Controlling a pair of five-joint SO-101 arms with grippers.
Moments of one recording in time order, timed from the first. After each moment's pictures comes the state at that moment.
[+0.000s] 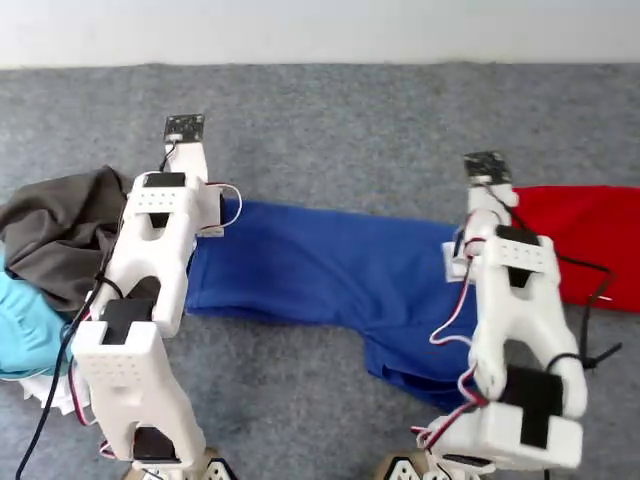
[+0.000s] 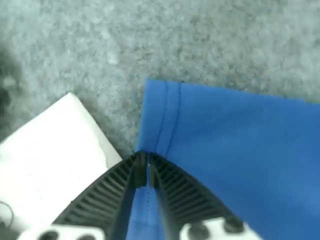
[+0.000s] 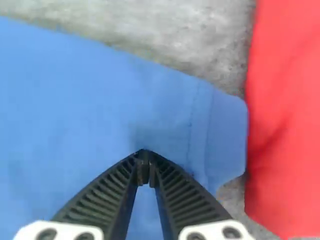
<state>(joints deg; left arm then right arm) -4.1 24.9 3.8 58.9 8.0 10.5 -0.6 34.4 43.8 16.0</state>
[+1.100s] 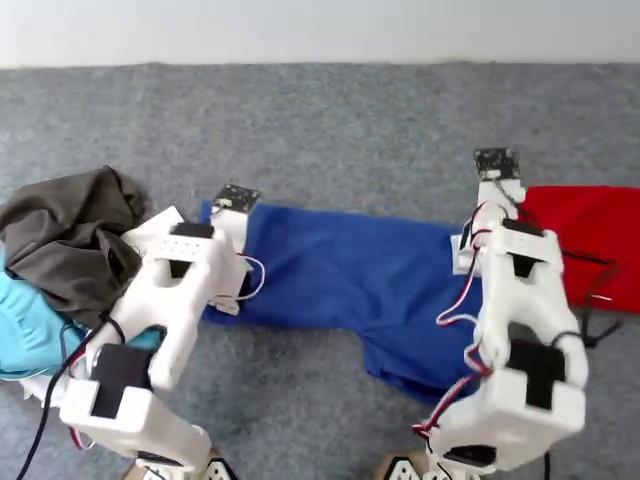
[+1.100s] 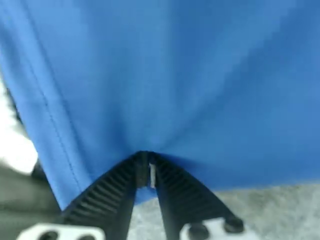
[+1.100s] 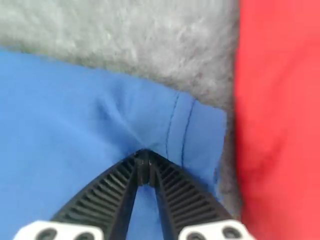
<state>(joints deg) 2.7 7.4 32.8 65.4 -2.4 11.7 9.6 28.7 41.1 16.0</state>
